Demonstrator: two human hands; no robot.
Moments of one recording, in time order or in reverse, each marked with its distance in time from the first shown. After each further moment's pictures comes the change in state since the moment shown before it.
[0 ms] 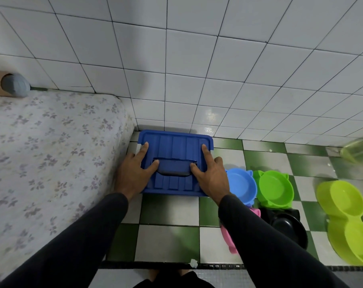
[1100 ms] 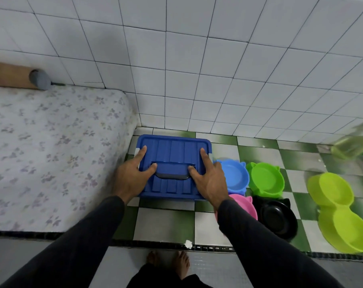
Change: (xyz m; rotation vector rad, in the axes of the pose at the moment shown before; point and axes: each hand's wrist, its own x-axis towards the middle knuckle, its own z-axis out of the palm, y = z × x) left_hand -0.081 0.016 -0.015 -0.059 0.049 -0.023; right_hand -0.069 0.011 -0.006 -0.022 0.035 0.002
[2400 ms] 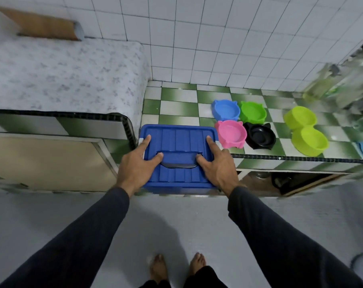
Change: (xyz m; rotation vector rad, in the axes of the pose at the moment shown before) left_hand -0.313 -0.053 -0.069 -0.152 -0.032 -0.040; right_hand -0.321 0.026 0.015 -0.021 0.069 -0.047
